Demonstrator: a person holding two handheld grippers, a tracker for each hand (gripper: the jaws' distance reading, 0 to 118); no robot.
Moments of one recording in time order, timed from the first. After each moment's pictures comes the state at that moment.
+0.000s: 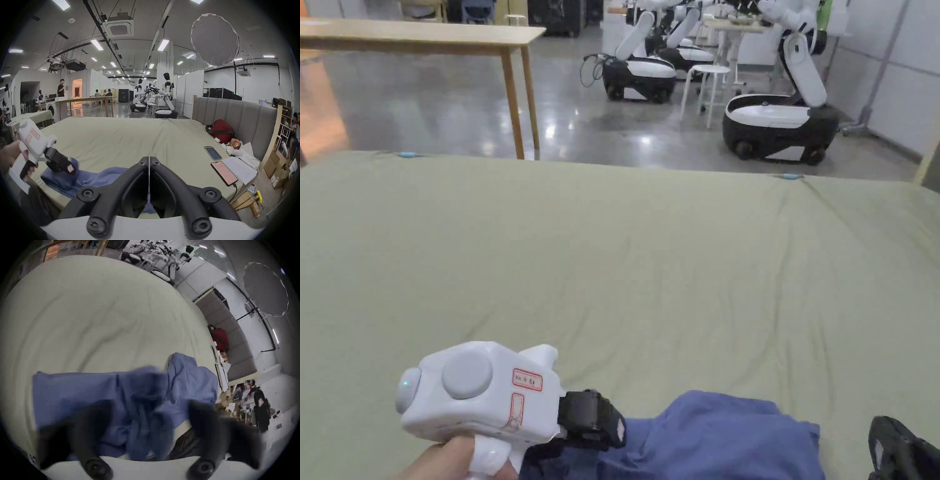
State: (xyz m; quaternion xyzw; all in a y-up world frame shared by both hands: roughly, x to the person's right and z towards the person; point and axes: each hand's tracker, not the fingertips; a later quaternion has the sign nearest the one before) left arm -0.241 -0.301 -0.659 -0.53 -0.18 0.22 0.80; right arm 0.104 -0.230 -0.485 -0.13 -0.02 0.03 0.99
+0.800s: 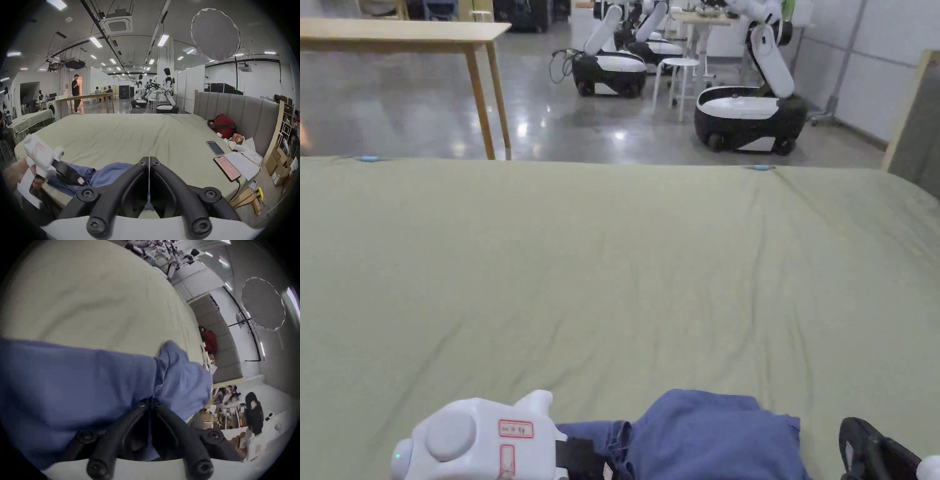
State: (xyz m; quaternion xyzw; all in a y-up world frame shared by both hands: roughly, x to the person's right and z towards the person) left arm -0.215 -0.356 -0.654 -0.54 -0.23 0.31 0.74; right arm 0.105 -0.237 -0.491 -0.15 -0.01 0.02 0.99
